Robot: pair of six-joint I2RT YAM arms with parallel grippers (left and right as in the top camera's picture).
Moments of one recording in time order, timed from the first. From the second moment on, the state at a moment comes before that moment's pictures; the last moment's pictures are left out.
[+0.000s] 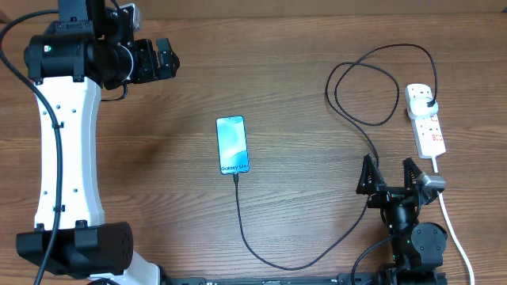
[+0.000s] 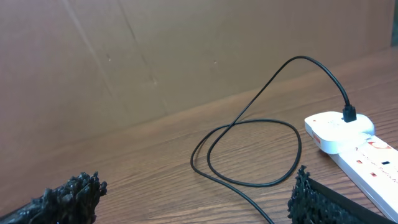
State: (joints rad) left arm 0.05 1.76 1.99 -1.26 0.30 -0.14; right arm 0.01 0.01 0.02 -0.04 -0.02 0.33
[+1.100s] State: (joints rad) left arm 0.05 1.26 1.43 -0.85 0.12 -0.11; right arm 0.01 0.01 0.02 -0.03 -0.02 0.33
